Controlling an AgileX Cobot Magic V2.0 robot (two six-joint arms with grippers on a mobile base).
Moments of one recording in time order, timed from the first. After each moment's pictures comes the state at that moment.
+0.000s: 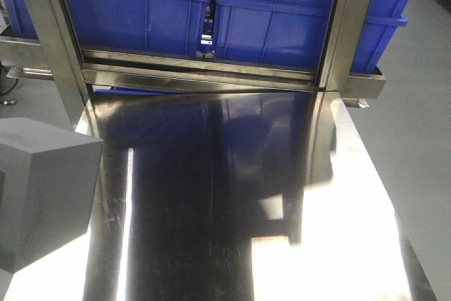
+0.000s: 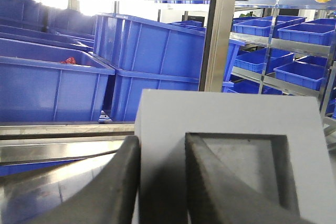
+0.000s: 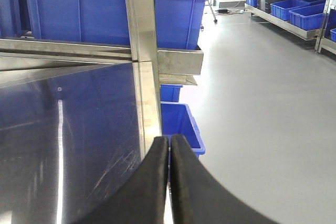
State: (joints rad) left arm -0.43 0.34 -0.42 -0.08 0.12 -0.10; right arm -0.09 -0.02 0.03 0.02 0.22 0.02
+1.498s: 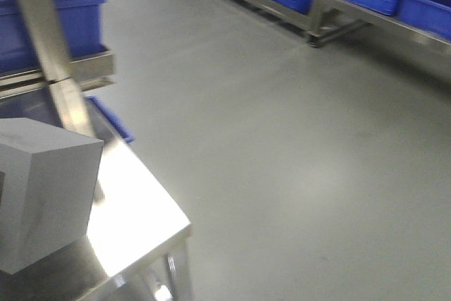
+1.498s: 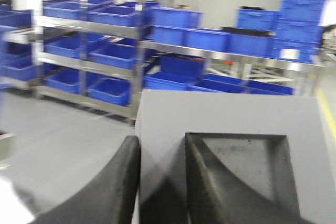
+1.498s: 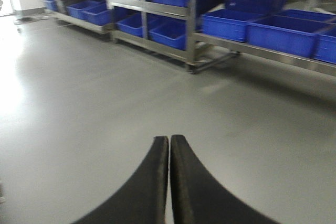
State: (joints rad) left arm -0.43 0.34 -0.42 -0.07 0.12 -0.10; right arm -0.09 -0.02 0.03 0.02 0.22 0.02
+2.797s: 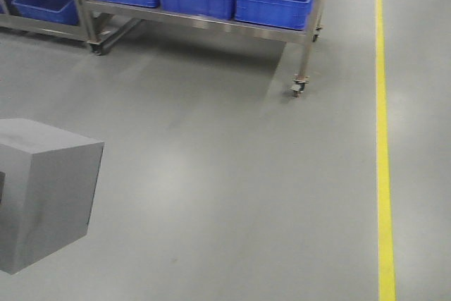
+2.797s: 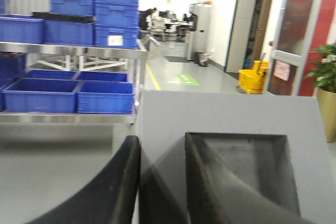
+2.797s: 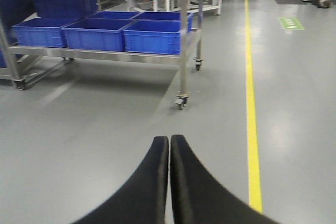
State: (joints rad) left arm -0.43 0.34 -0.42 -0.07 0.12 -0.10; right arm -0.09 -0.02 0.03 0.02 0.22 0.02
